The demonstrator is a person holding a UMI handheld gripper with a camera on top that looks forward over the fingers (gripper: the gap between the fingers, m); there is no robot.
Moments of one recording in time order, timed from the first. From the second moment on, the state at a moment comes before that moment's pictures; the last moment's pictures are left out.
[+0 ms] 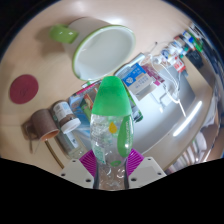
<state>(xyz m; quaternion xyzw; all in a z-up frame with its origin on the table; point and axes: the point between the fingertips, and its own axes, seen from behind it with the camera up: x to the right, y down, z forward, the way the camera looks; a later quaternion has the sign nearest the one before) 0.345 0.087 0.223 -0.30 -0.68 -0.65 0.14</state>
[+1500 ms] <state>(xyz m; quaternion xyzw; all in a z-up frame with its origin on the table) 0.395 -0.005 0.072 -0.81 0.02 -0.02 0.58</state>
